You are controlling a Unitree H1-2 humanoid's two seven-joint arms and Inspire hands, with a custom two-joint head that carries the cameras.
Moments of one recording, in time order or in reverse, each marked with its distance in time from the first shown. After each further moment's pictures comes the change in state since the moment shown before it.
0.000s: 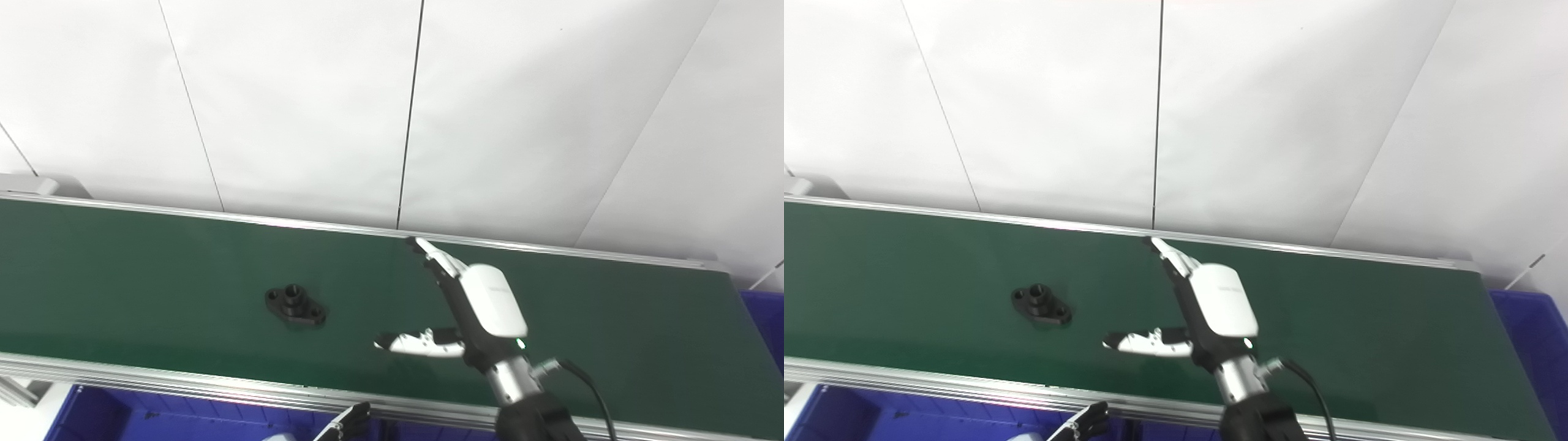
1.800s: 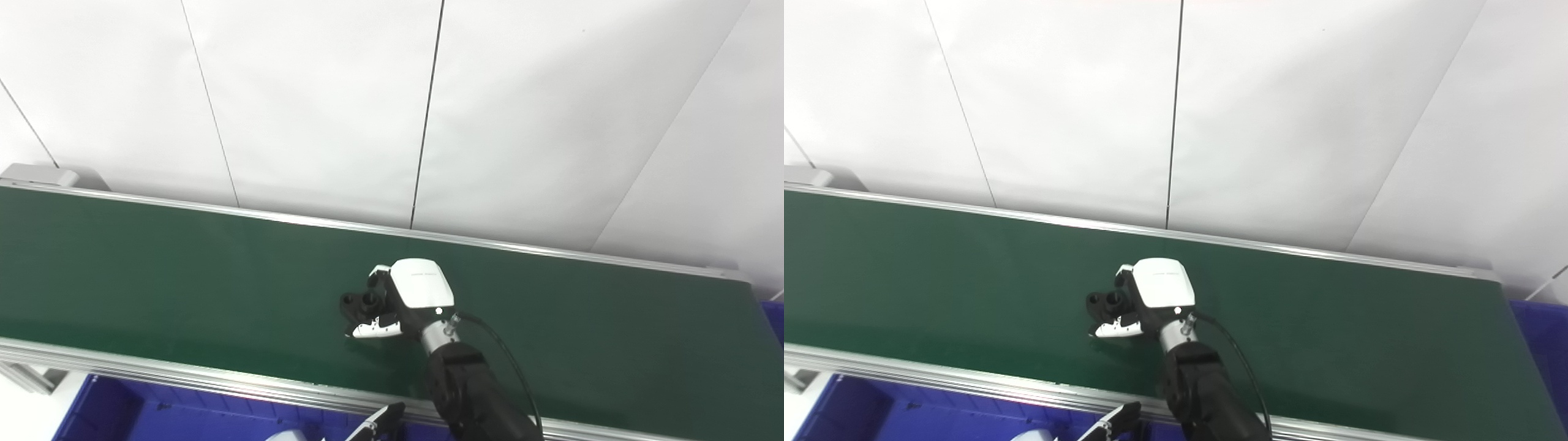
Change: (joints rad) left arm 0.015 -0.034 -0.043 -0.054 0.083 0.016 0.021; right arm -0.322 0.056 0.261 0.698 -0.105 0.142 -0.241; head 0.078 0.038
